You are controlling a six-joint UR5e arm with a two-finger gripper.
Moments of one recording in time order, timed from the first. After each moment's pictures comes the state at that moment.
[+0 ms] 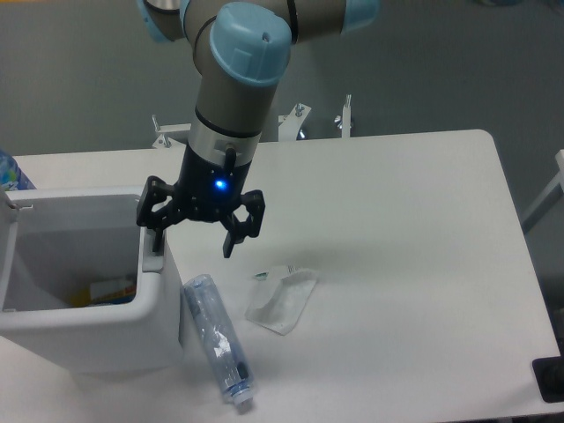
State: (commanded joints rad) arm 2.29 -1.77 -1.47 -1.18 1.17 0.15
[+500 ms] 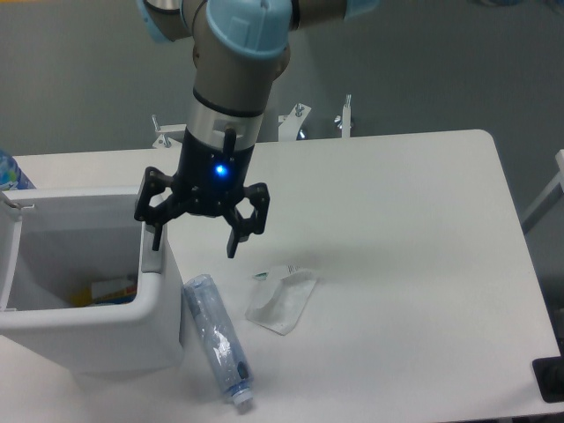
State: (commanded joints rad) arm 2.37 -1.75 -1.38 -1.13 1.17 0.16
